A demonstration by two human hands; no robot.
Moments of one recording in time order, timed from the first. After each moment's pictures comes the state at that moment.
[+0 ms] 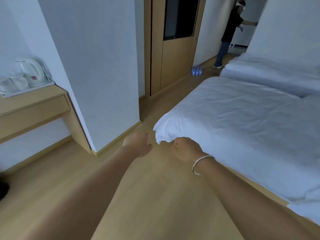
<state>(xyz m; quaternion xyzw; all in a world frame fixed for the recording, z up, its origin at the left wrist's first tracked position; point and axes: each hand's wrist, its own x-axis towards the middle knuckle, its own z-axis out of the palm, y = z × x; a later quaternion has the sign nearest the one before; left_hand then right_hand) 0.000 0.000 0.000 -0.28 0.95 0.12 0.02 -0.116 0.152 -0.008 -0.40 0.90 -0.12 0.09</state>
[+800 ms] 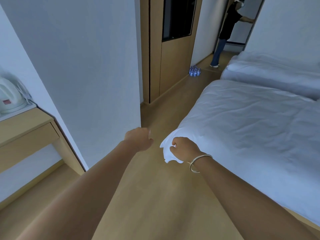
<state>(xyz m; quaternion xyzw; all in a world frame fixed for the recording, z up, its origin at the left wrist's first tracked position) -0.153 -0.266 0.015 -0.26 0.96 0.10 0.01 -0.245 -0.109 -0.013 -0.34 0.91 -0.17 0.14</state>
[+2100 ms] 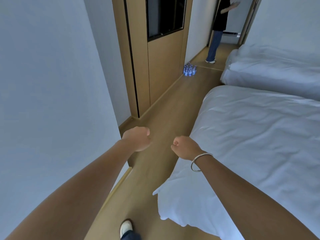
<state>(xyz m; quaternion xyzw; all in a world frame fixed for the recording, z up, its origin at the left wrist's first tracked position) -0.605 -0.494 -0.004 -0.21 0.97 0.12 0.04 -0.693 -0.323 -0.031 -0.30 0.92 -0.19 0.16</state>
